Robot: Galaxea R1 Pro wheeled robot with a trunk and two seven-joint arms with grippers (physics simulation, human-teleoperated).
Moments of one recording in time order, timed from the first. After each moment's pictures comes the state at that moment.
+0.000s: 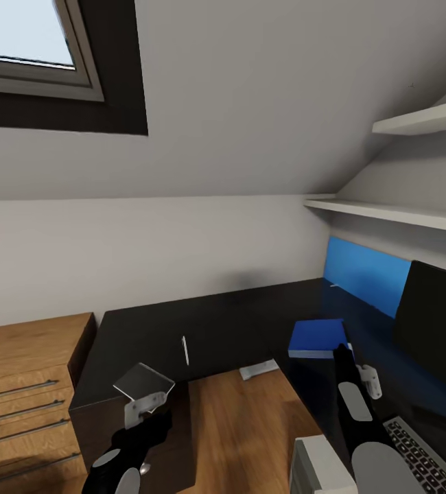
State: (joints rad) left arm 0.00 -0.11 -0.18 -1.62 0.41 0.59 0.54; right arm -0.60 0.08 -0.55 -0.70 -0.89 -0.18 0.01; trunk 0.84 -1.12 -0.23
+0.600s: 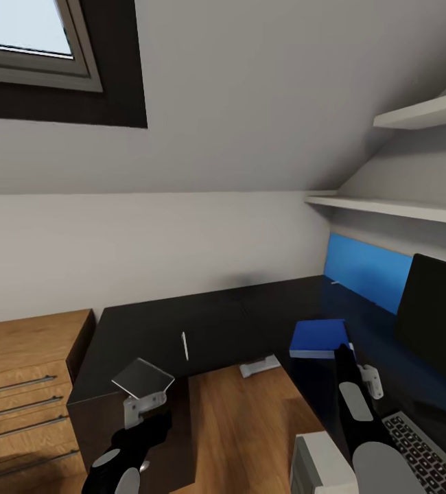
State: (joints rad) left arm 0.00 -0.11 -0.18 -1.62 0.42 0.60 0.54; right arm -0.60 0.07 -0.55 -0.70 -0.88 -0.19 0.01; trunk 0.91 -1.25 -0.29
